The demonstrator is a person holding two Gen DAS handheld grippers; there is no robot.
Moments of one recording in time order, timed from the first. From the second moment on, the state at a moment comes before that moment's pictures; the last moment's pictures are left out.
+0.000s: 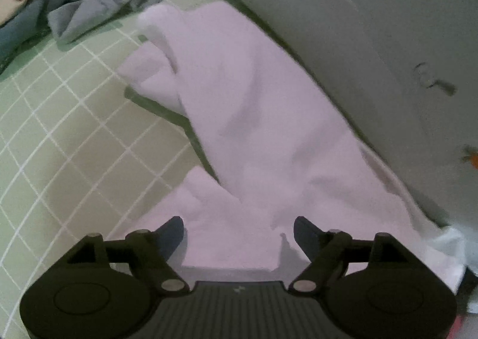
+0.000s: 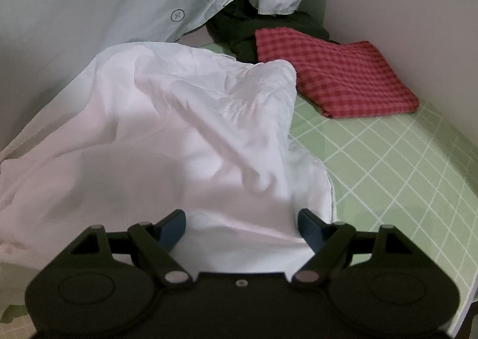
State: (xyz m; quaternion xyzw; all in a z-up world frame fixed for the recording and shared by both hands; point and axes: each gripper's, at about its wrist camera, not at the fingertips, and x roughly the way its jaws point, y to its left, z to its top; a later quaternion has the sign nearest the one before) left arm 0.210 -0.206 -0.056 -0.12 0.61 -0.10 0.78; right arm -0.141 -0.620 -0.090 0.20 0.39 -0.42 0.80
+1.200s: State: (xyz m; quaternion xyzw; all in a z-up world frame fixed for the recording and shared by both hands) left arm 0.110 -0.086 0.058 -0.17 0.42 -0.14 0.88; right arm -0.193 -0.582 -0.079 0.20 0.37 -0.39 0.82
